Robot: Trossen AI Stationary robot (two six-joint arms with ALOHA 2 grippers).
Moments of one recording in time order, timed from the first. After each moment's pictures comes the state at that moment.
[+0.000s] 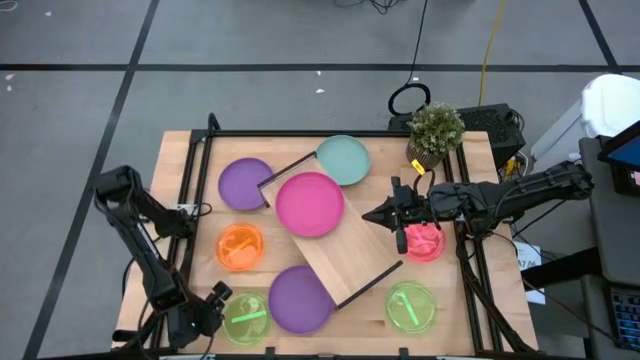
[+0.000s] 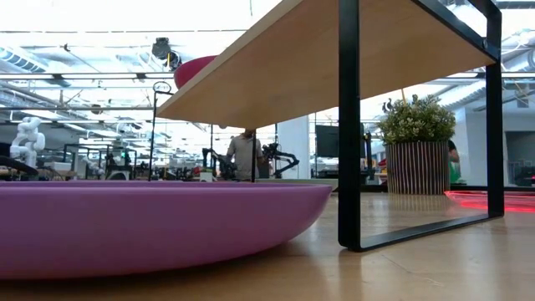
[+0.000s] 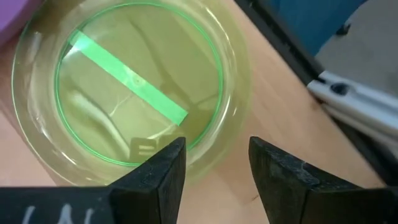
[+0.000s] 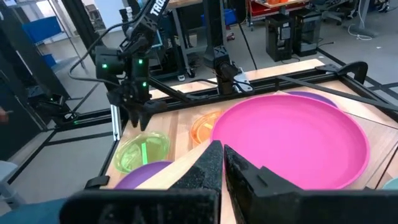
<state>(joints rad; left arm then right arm) -1.14 1.49 0.78 -0.42 -0.13 -0.41 0.22 1.00 0.82 -0.05 0.18 0.27</state>
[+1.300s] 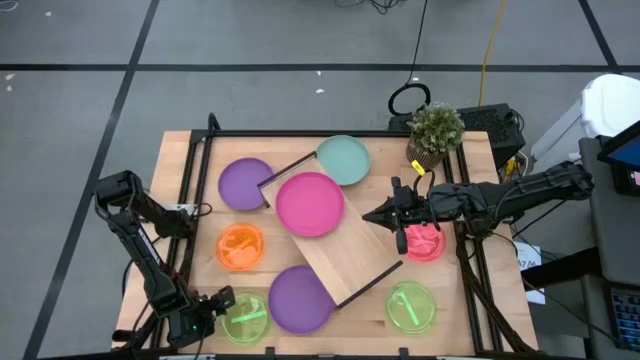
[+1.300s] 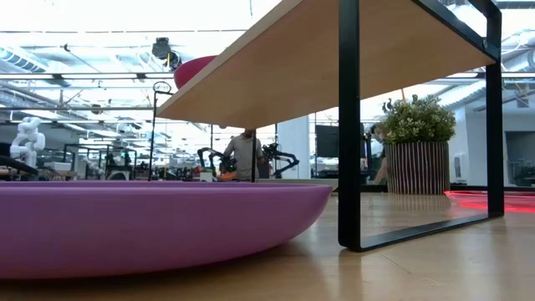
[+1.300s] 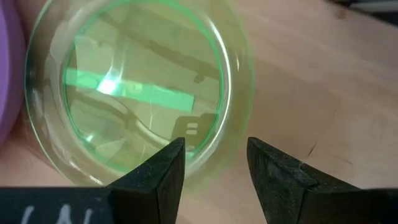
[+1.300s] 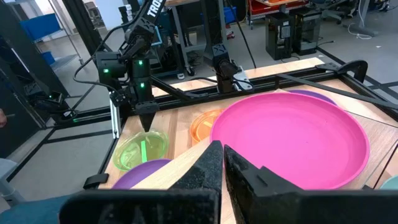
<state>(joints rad) -1.15 1.53 0.78 -0.47 -0.18 0.04 0.22 1.00 0.82 -0.06 0.18 0.27</state>
